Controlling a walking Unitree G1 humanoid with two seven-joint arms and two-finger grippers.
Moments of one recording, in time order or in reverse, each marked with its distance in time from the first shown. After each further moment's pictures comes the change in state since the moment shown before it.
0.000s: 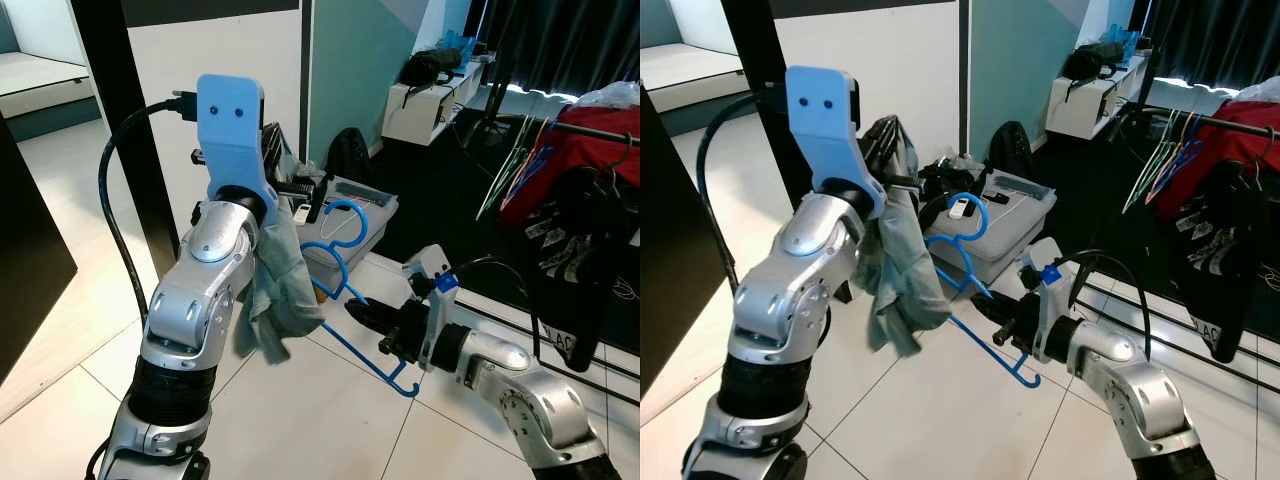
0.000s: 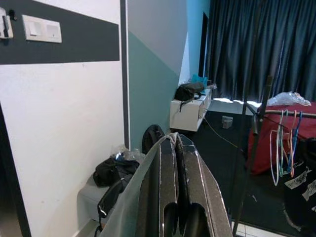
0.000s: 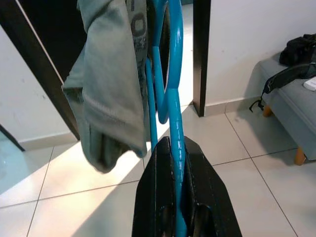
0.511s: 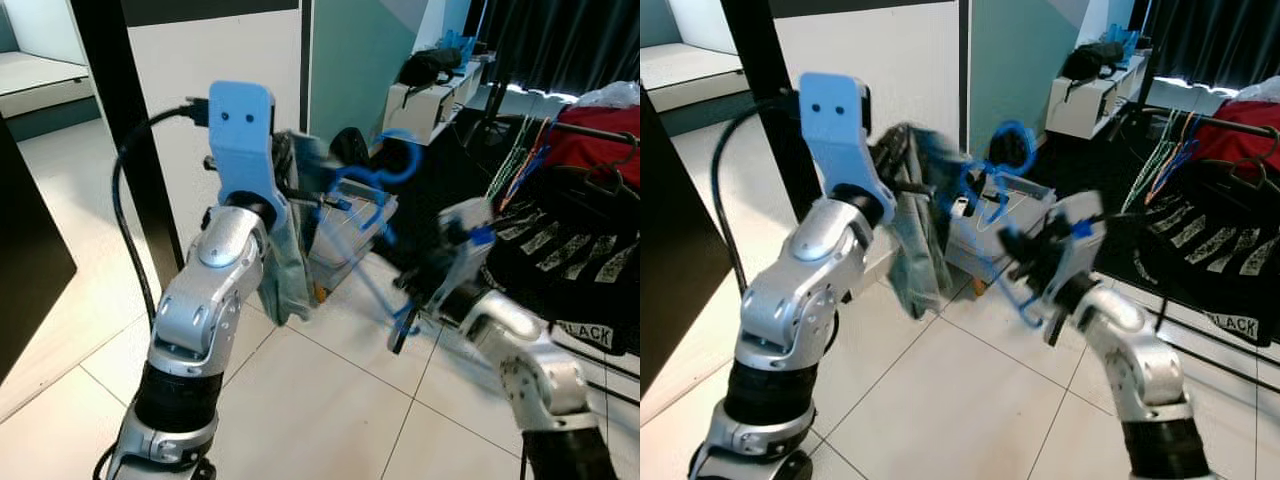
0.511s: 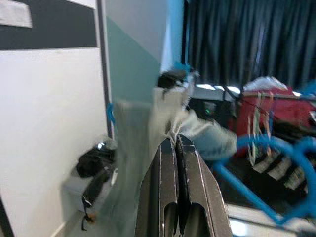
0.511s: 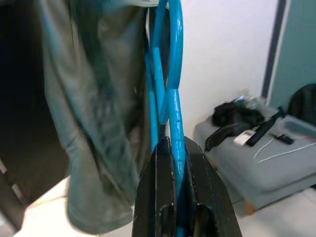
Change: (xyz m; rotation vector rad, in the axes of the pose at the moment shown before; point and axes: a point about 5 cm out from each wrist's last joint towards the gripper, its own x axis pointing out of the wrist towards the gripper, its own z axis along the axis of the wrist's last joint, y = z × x) left arm -0.007 -0.012 -0.011 -0.006 0.062 -0.088; right arm -0.006 -0.033 0.050 -0.032 -0.297 -0.267
